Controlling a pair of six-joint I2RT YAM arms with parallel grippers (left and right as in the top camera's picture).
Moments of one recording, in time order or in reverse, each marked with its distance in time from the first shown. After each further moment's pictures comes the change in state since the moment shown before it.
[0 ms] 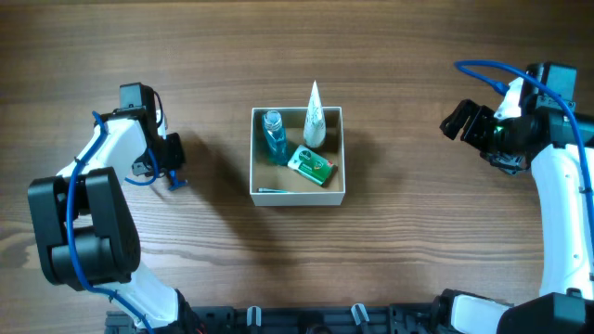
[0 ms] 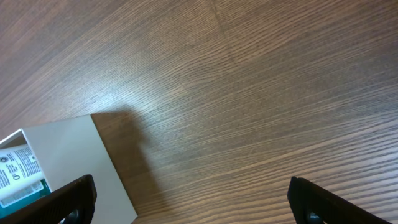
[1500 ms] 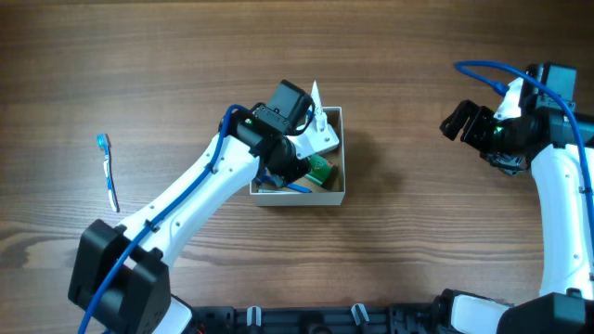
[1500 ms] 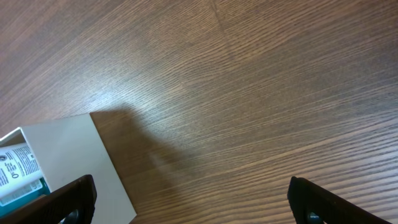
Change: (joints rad) left arm -0.739 -0.195 0.197 -0.179 0.141 0.650; right arm 0.000 0.000 0.000 -0.004 0.000 -0.004
